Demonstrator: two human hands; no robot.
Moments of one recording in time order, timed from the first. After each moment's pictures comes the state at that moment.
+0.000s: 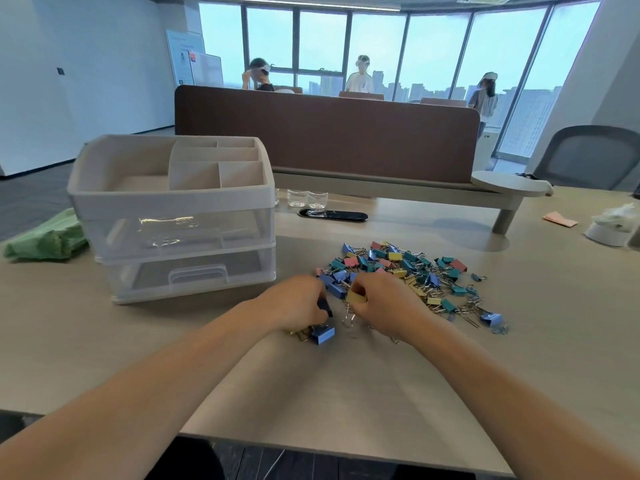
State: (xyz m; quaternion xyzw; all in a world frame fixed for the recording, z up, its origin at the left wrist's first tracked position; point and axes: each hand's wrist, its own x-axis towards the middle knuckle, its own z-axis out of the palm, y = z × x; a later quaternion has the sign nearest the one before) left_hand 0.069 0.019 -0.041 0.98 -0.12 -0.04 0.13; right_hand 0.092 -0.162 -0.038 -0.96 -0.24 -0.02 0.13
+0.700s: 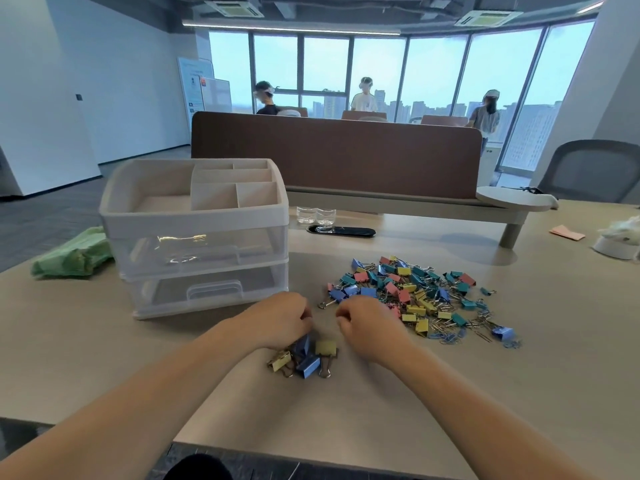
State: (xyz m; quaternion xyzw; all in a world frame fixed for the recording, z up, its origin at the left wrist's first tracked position) left_hand 0.046 0.059 -0.038 0.99 -0.09 -0.04 0.13; right_hand 0.070 -0.122 -0.050 -0.96 -0.24 -0.01 0.17
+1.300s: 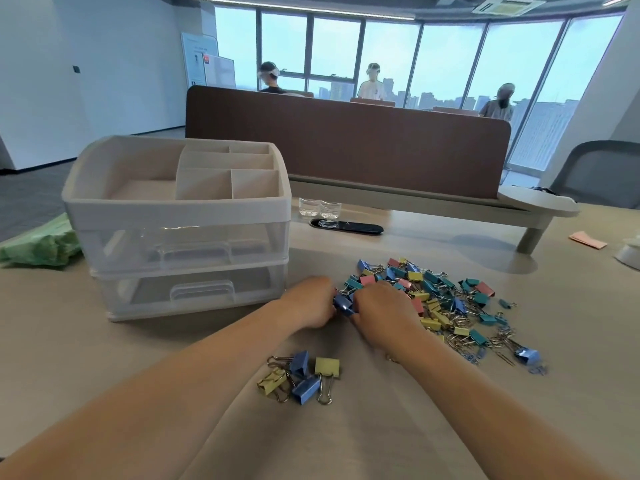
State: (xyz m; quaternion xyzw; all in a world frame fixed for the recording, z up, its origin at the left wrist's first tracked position) left_hand 0.133 0.031 -0.053 0.98 -0.06 -0.04 0.17; right_hand 0.132 -0.118 -0.051 -0.97 -0.23 -0.08 -0.03
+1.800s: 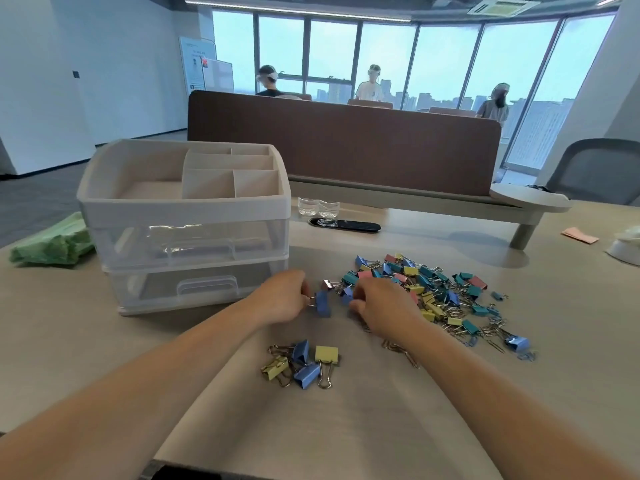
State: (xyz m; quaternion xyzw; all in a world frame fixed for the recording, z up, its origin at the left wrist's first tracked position) left_hand 0.095 0.066 -0.043 0.97 -0.02 0.00 0.23; right_hand 0.118 -0.128 -0.038 -0.97 -0.20 -0.03 0.11
